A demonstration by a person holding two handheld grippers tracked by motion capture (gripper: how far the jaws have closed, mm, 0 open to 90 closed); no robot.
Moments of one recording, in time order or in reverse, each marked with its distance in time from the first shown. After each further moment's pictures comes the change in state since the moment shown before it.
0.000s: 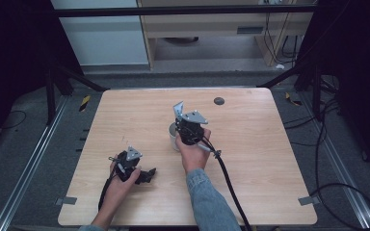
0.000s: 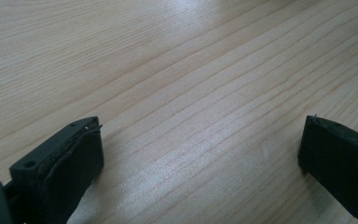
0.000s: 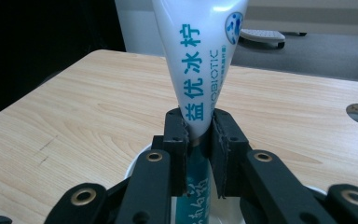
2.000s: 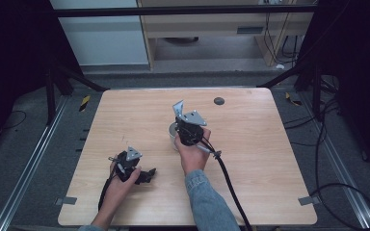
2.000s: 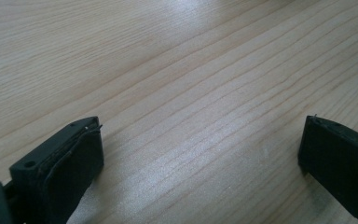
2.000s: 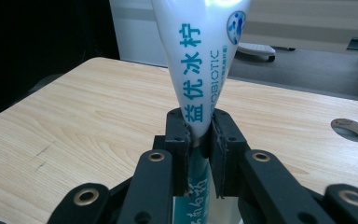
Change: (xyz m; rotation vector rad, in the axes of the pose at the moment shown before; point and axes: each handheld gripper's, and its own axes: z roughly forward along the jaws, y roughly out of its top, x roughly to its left) left arm 0.000 0.000 0.000 0.000 0.000 -0.001; right arm 0.005 0.004 -0.010 -0.042 -0.031 -0.030
